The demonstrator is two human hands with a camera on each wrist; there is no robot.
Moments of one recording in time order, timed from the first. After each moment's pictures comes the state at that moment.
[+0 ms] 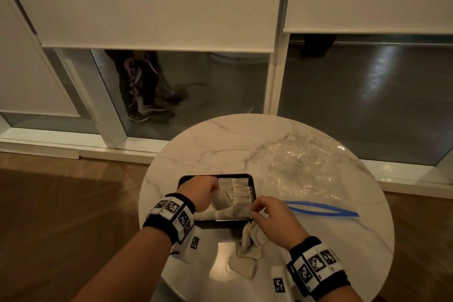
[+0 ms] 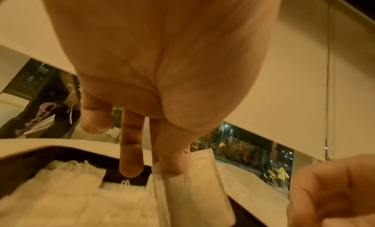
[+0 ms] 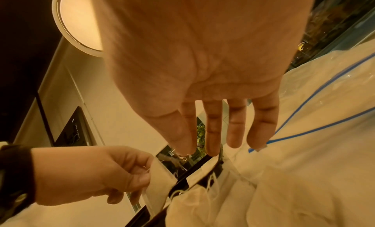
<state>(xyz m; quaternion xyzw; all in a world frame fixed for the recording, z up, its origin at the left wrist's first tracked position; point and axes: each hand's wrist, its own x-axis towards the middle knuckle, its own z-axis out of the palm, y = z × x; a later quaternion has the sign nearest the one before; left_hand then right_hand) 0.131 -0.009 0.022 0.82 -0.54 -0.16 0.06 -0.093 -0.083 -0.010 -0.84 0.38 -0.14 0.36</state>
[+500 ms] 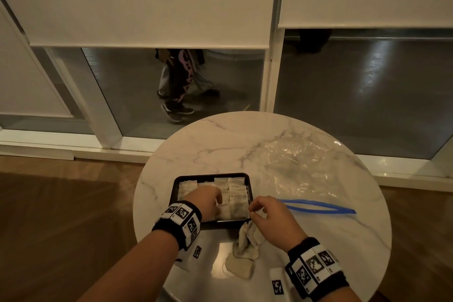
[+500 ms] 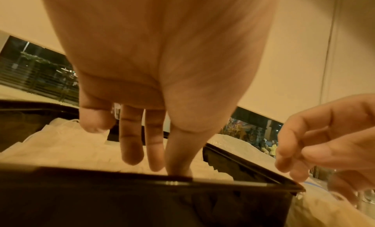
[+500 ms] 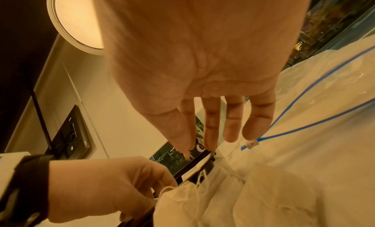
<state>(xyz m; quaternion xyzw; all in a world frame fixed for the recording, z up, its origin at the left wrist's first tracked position) 0.118 -0.024 -0.010 0.81 -0.54 -0.21 0.02 -0.096 -0.086 -0.014 -0.84 0.38 -0.15 0.35</state>
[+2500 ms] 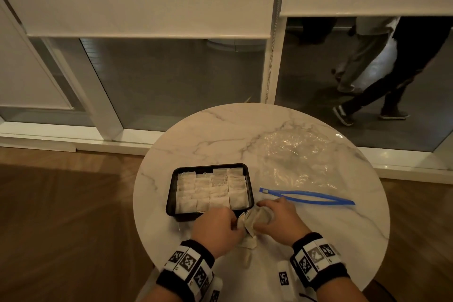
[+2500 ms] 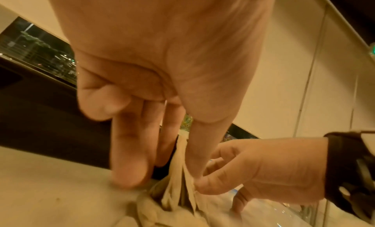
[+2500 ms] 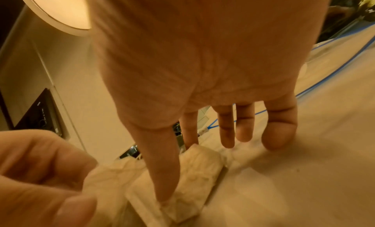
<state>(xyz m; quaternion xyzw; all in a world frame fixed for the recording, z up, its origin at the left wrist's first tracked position) 0.038 0.027 -0.031 0.82 -0.53 -0.18 0.11 -0.116 -0.100 -0.050 -0.83 0.45 0.00 0.34</state>
